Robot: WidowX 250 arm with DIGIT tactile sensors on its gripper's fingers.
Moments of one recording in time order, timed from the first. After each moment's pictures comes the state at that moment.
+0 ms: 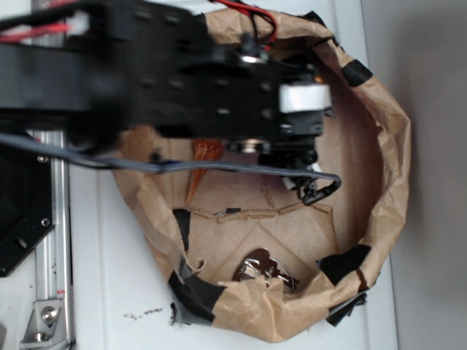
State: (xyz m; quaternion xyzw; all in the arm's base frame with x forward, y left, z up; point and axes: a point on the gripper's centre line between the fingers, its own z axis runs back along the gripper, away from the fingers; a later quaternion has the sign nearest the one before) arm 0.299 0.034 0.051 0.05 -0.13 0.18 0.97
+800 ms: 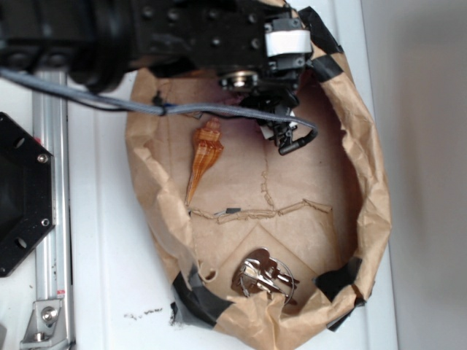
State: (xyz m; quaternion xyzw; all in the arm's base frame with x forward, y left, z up) arm 0.283 0.079 0.053 0.08 -0.11 0.17 0.98
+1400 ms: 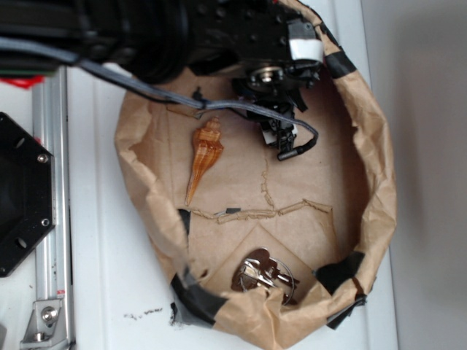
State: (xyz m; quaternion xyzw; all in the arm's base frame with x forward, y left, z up) arm 0.293 0.076 0.022 0.04 -0.08 0.13 0.99
